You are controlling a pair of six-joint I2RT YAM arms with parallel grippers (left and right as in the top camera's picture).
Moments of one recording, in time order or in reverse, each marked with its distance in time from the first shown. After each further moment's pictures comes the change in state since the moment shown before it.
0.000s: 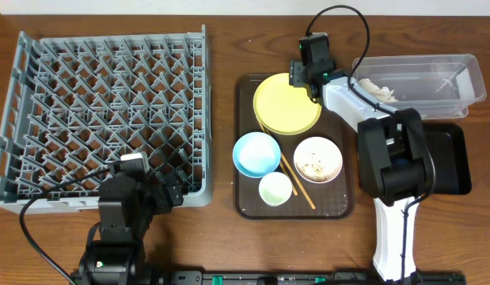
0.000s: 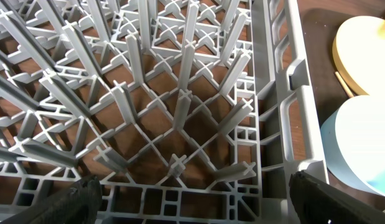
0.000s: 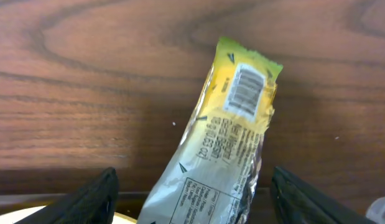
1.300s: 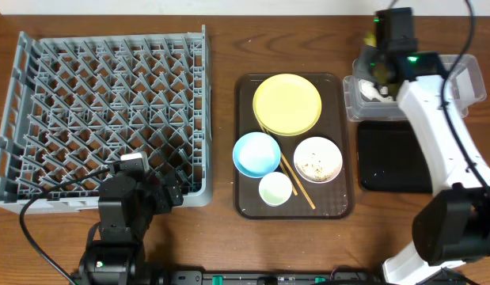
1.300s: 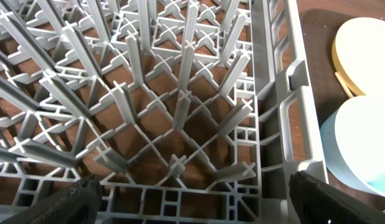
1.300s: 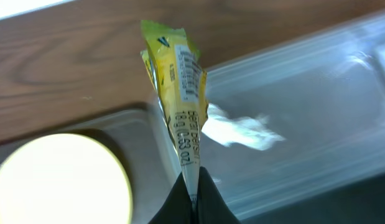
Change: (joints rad) left arm 0.000 0.000 0.000 0.002 0.000 0.000; right arm -0.220 -0.485 0.000 -0.607 -0.011 0.095
